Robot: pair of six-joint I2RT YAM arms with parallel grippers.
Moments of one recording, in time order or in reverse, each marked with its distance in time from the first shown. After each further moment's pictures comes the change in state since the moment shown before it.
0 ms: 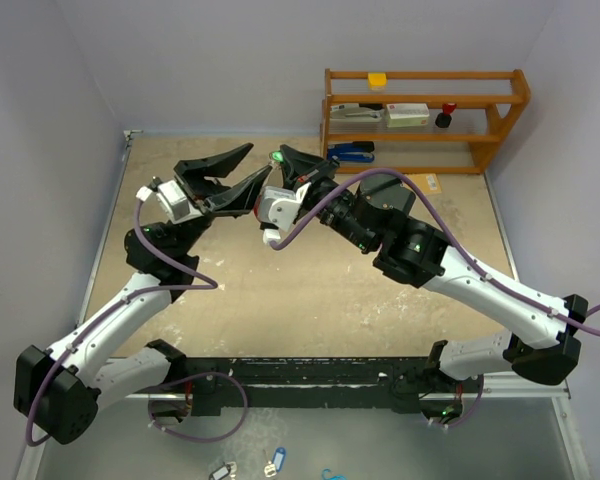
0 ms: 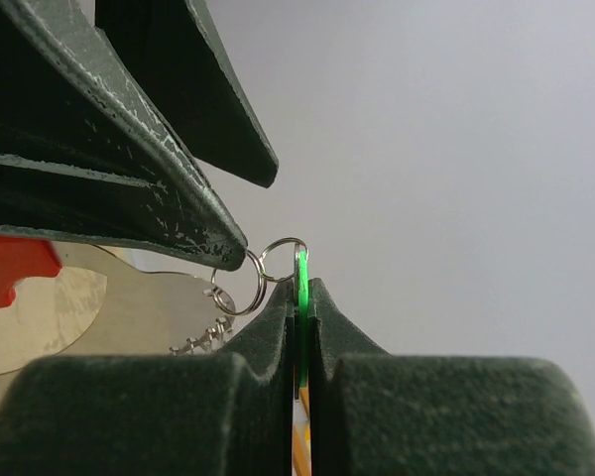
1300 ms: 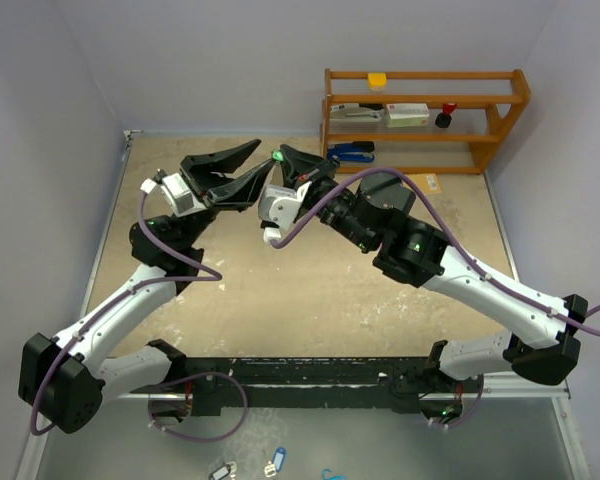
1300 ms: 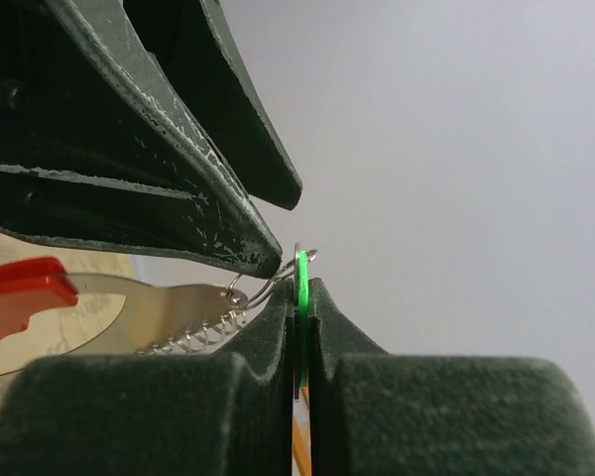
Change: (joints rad) left arm -0.006 0.064 0.037 0.048 0.018 -0.026; right arm -0.001 0.000 -0.004 0.007 -0.006 0.014
